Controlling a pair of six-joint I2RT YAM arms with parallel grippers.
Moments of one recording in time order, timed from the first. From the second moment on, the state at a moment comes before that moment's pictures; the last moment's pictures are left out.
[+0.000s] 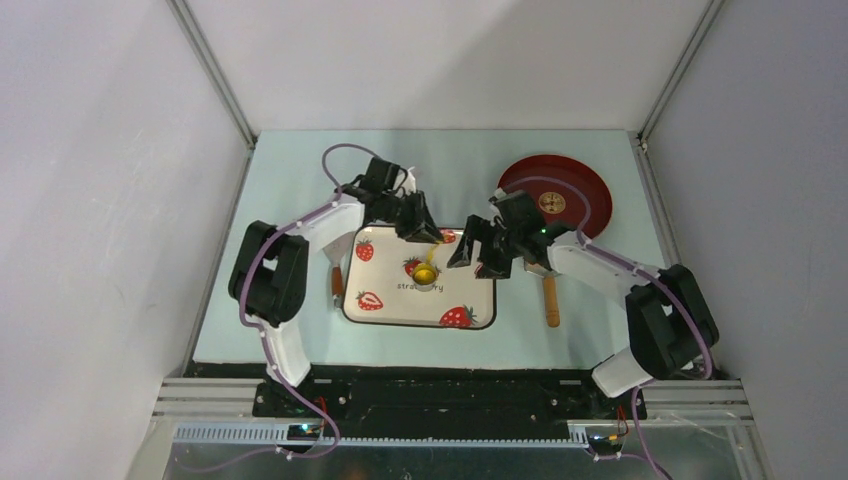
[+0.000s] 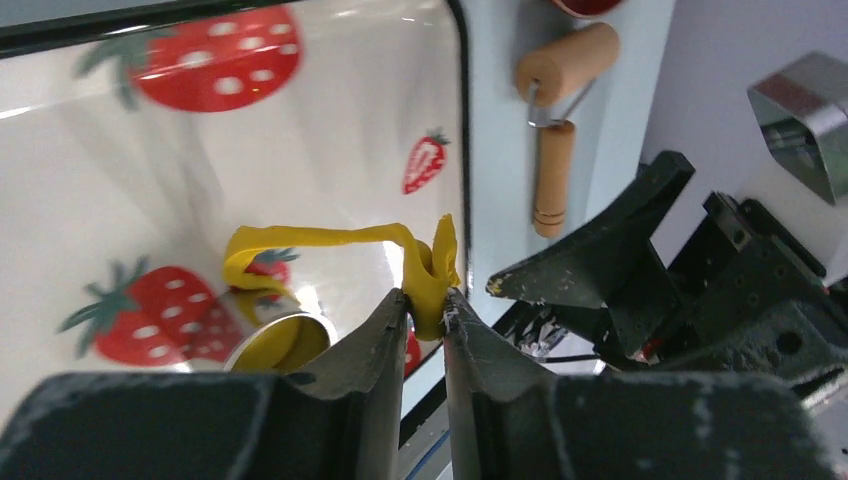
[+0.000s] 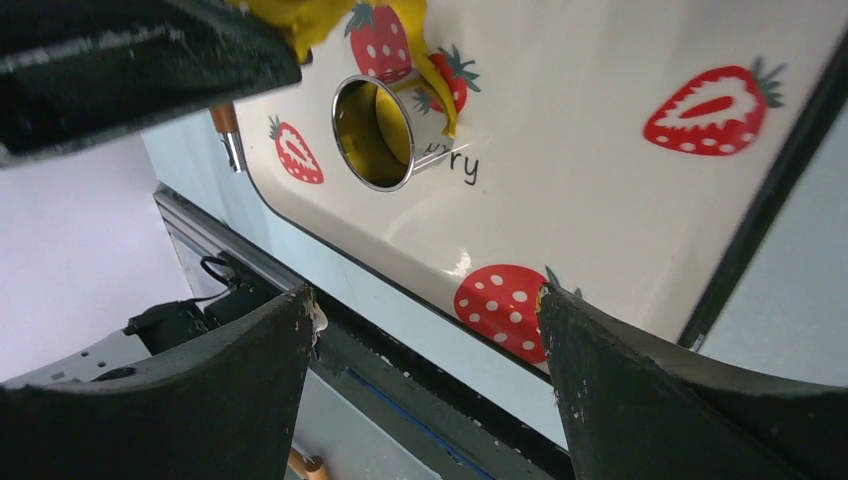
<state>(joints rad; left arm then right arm) -0.42 1.85 1.29 -0.38 0.63 -0.63 0.56 1.54 0.99 -0.34 -0.39 0.78</state>
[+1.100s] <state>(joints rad) -0.51 1.60 1.28 -0.40 0.69 -0.69 0.26 1.21 0.85 -0.44 -0.45 0.73</state>
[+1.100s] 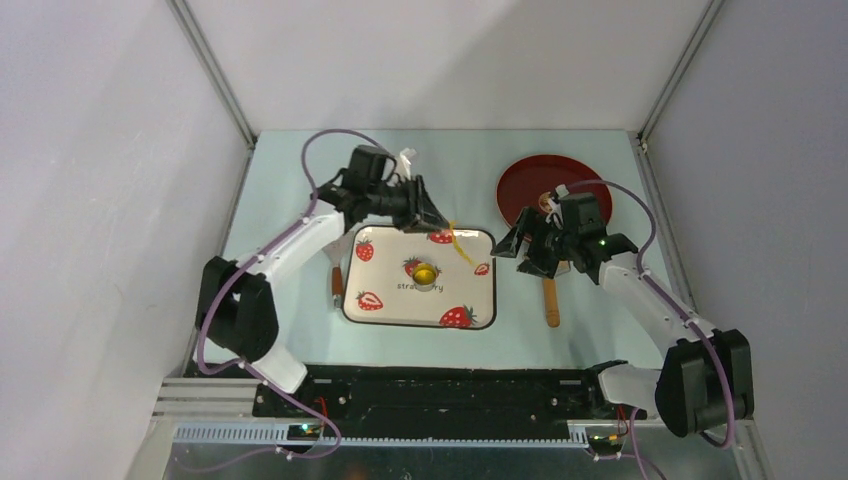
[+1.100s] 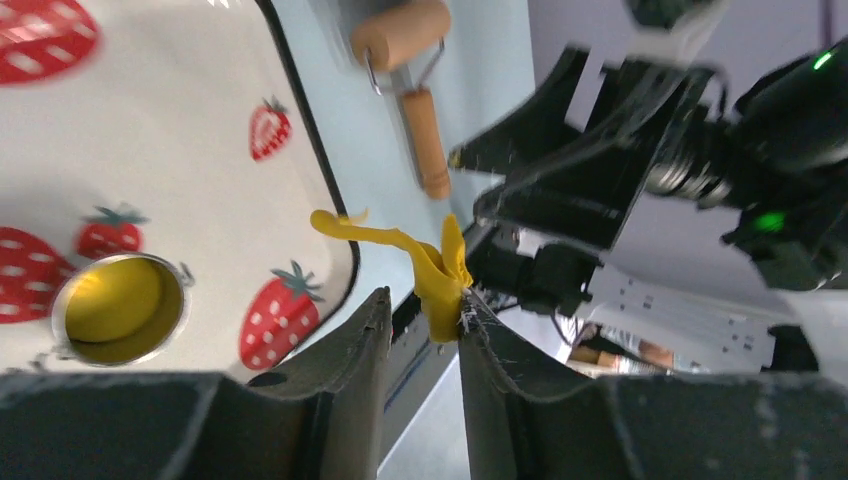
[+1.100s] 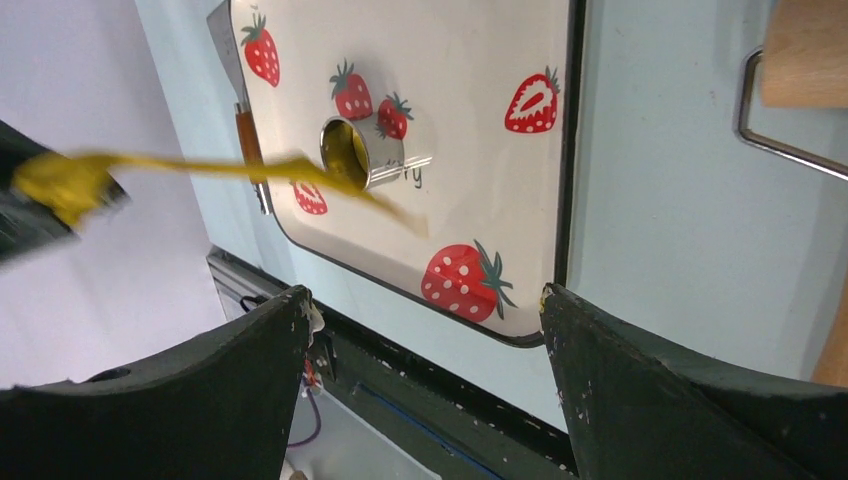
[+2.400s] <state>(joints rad) -0.22 1.49 1.03 -0.60 0.19 -0.45 0.58 1.74 1.30 -0.40 -0.45 0.71</state>
